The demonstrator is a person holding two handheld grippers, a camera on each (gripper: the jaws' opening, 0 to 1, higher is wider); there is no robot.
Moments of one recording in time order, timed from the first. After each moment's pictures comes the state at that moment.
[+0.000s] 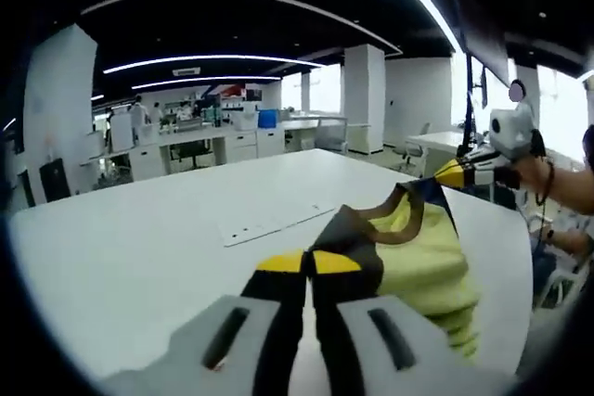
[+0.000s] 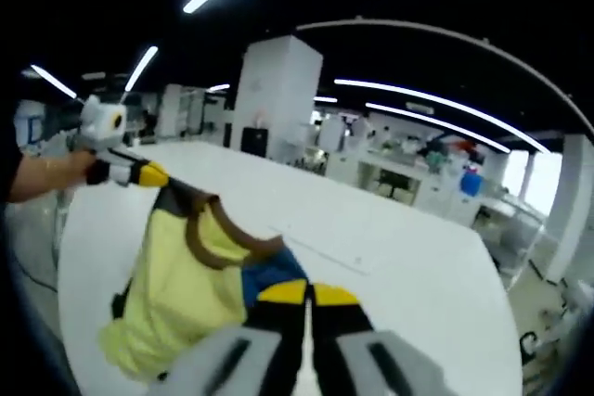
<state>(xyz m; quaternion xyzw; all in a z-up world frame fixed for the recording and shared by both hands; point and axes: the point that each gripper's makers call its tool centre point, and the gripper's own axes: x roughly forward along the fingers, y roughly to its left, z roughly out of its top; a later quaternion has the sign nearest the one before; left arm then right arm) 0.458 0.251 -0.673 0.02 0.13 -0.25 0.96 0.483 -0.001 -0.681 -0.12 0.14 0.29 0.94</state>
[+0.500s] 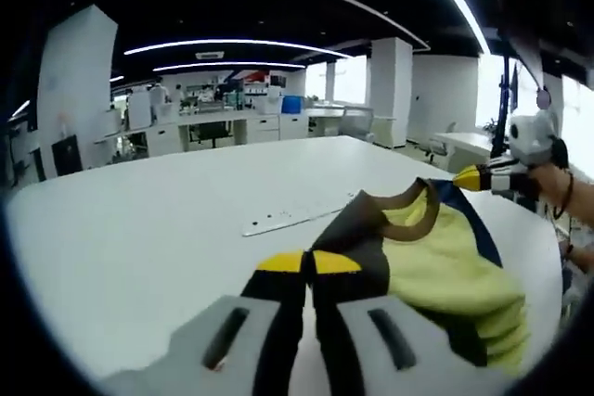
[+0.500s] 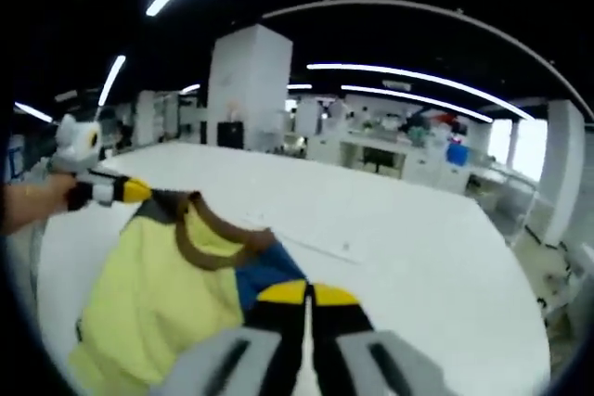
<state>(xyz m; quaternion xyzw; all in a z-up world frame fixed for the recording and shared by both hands) 0.529 0.270 -0.731 0.00 0.16 -0.19 0.97 0.558 0.004 -0.734 -0.08 0.19 0.26 0.94</state>
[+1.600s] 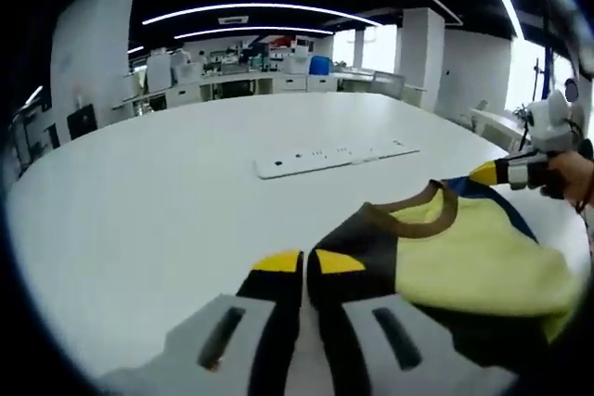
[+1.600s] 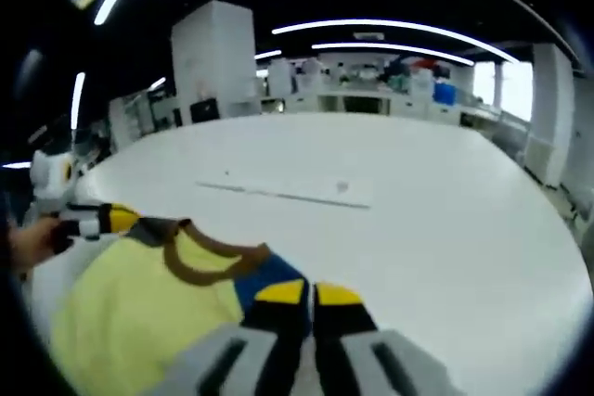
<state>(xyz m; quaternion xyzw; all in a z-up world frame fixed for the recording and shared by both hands) 0.568 0.285 -0.821 0.01 0.24 -0.13 0.96 0.596 0.020 -0.820 -0.02 0.28 0.22 0.93</state>
